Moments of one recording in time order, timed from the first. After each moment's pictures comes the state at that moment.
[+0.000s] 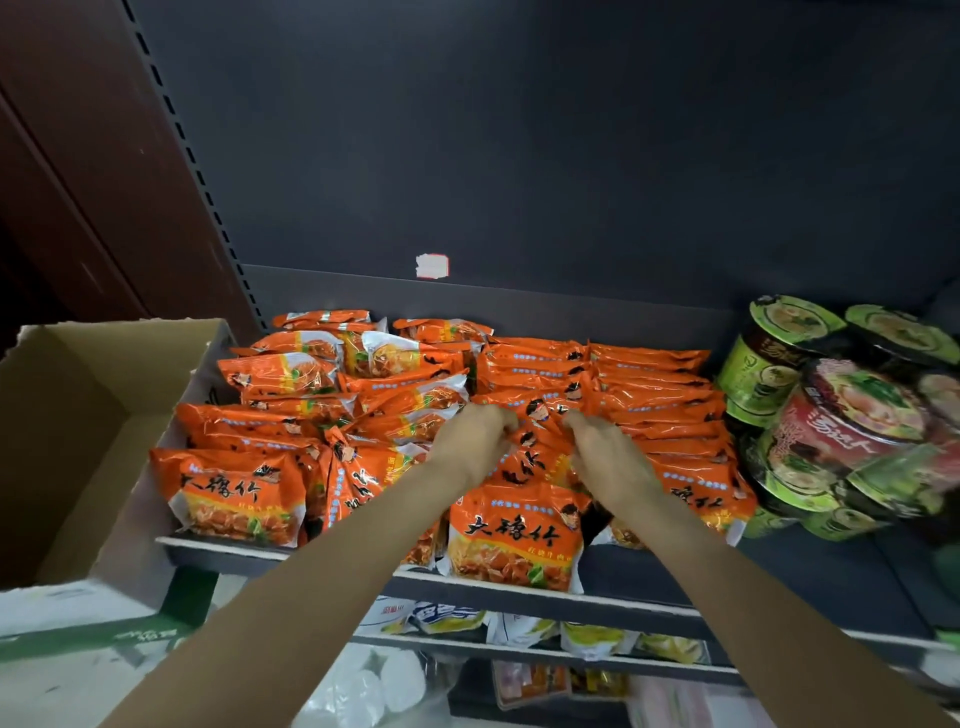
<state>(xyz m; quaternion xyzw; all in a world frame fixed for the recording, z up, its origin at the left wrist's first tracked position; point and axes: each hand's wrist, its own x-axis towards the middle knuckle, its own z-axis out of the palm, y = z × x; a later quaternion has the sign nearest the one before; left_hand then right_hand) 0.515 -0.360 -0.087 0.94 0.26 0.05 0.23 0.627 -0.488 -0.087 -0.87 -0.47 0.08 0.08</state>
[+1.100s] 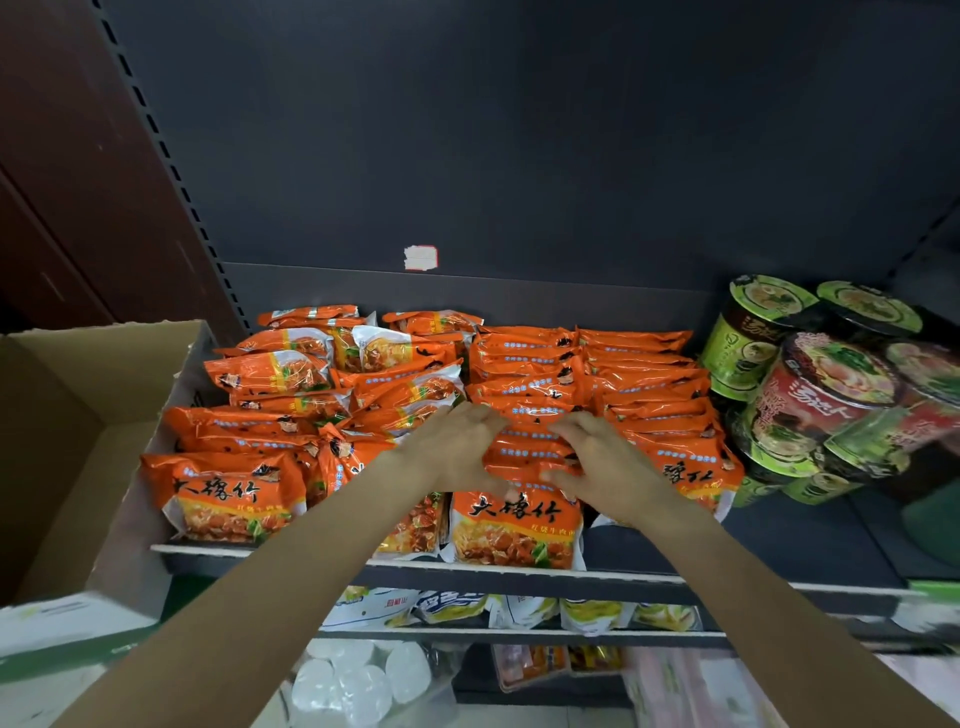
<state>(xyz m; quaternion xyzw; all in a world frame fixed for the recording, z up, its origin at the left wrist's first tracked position) 0.488 -0.347 -0.081 0.98 0.11 -0.11 0.10 0.606 -0.510 -0.080 -0.84 -0.52 0.11 0.10</state>
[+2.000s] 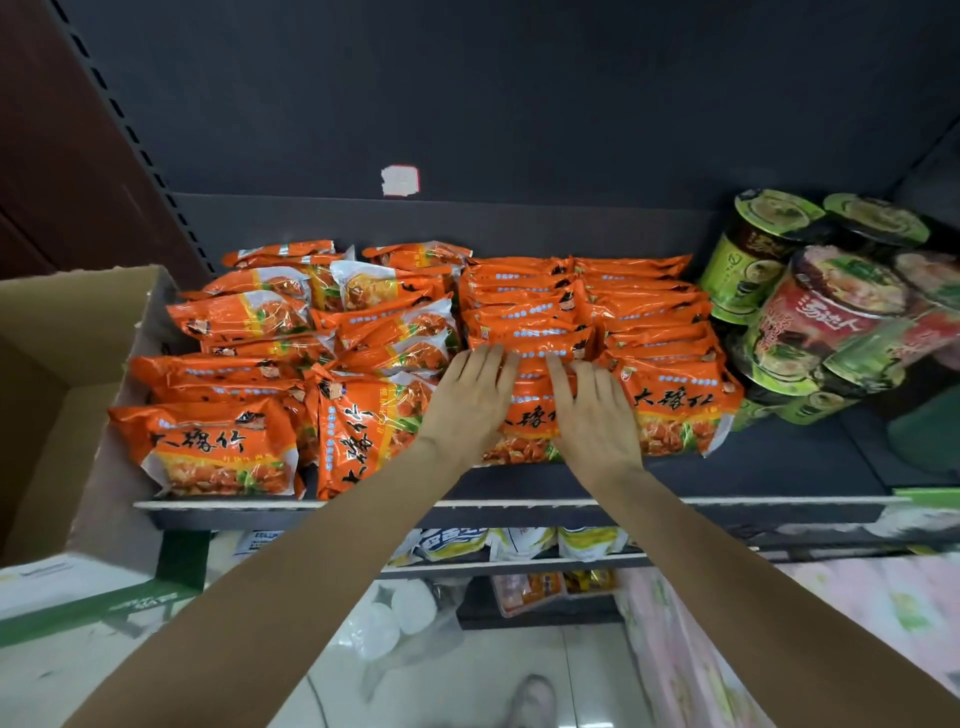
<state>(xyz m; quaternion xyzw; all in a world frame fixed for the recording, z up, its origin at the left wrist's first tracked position) 0.485 -0.379 -0.133 0.98 0.13 0.03 -0.14 0.581 -0.506 -0.153 -0.89 -0.43 -0.15 -0.06</state>
